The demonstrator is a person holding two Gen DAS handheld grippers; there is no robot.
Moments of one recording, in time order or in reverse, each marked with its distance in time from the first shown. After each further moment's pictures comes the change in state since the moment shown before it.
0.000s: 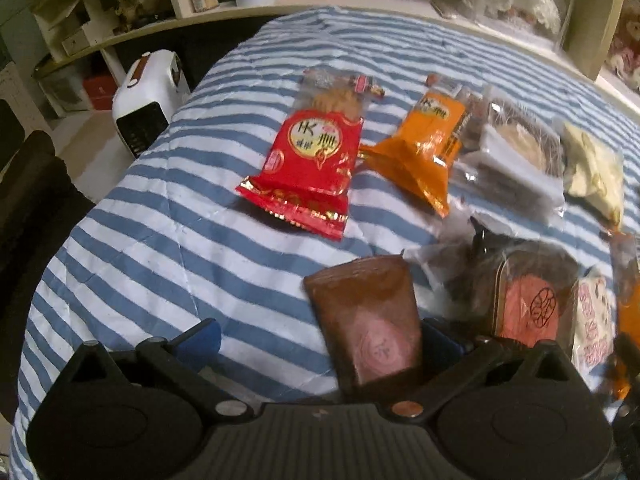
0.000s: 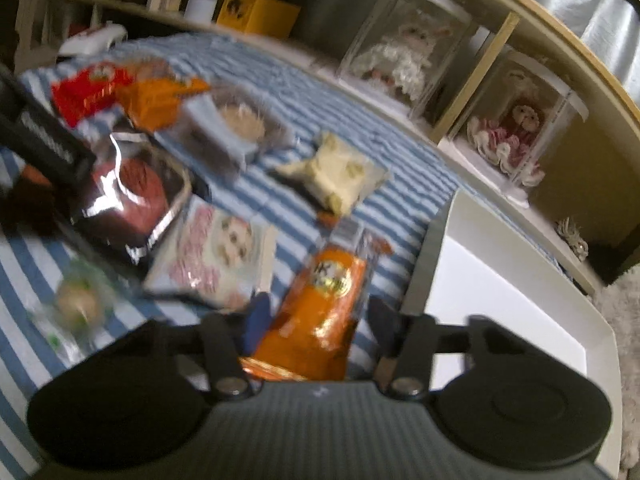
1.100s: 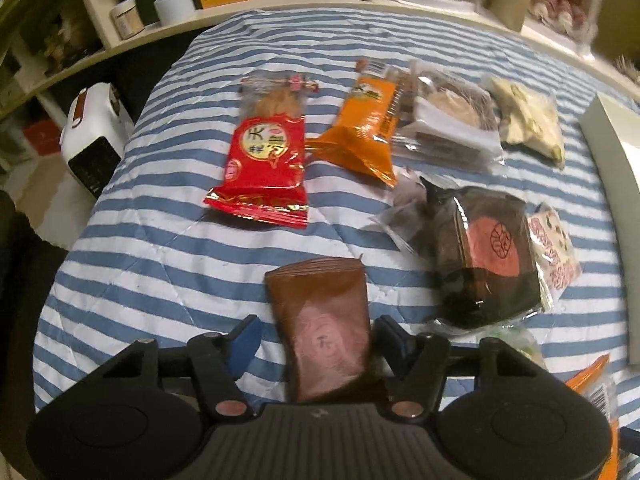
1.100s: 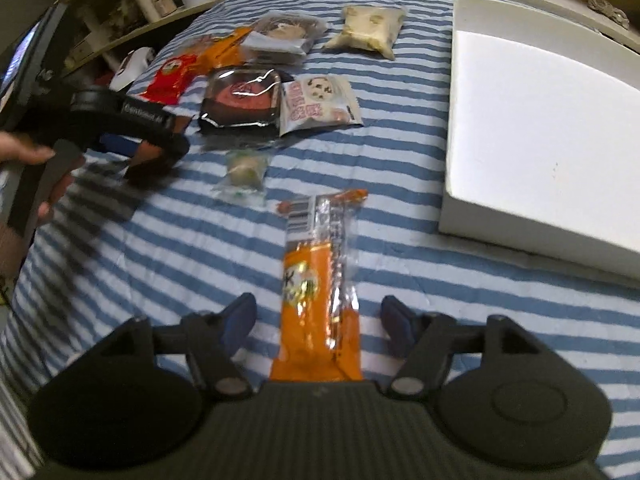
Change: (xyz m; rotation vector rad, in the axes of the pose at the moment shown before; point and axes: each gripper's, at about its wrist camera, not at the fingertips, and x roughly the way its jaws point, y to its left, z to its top) left arm -0.012 -0.005 -0.002 0.218 0.017 -0.094; right arm -0.084 -0.011 -0.067 0.450 0.295 0.425
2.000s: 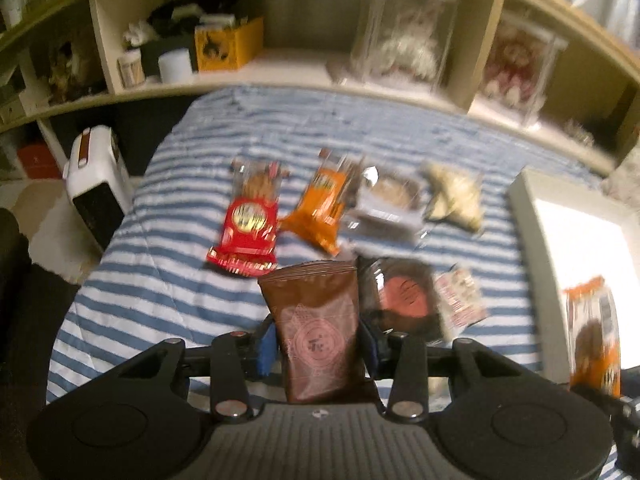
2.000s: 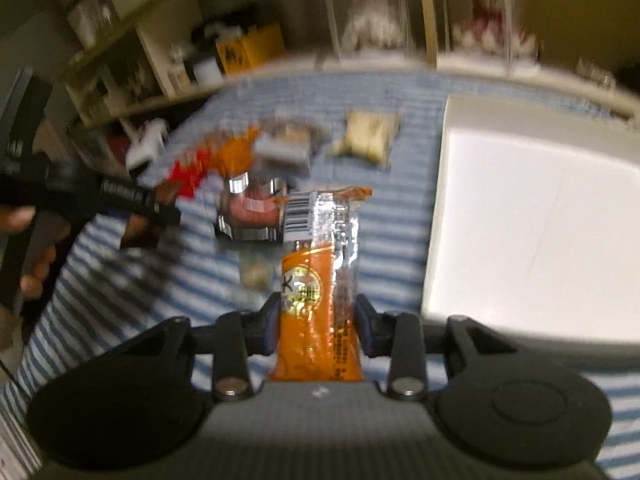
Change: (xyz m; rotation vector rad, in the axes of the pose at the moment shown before) left arm -0.087 0.002 -0.010 -0.058 -0.199 -0.133; right arm -0.043 -0.007 0.033 -0.024 -0.268 0.023
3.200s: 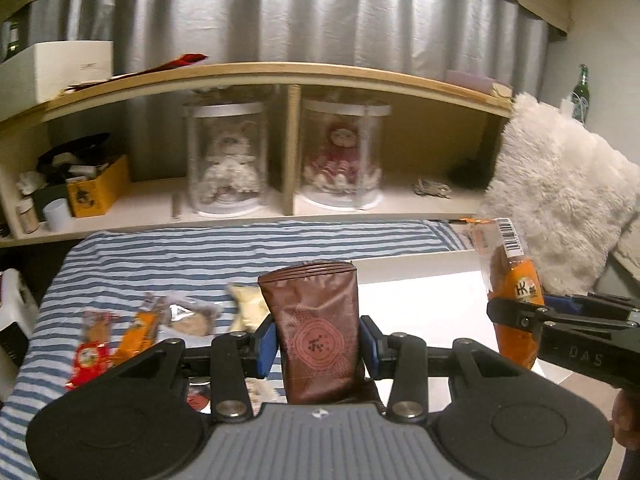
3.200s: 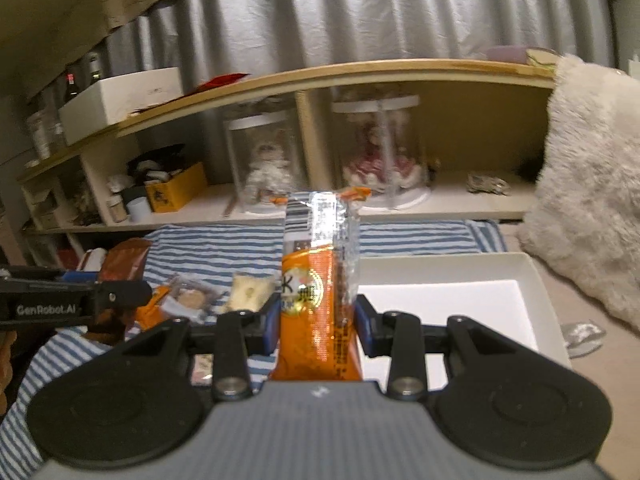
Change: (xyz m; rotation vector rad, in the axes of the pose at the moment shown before) left arm -0.066 -0.171 0.013 0.203 -0.284 -0.211; right arm -0.096 -0.101 0.051 0.059 -0.319 -0.180
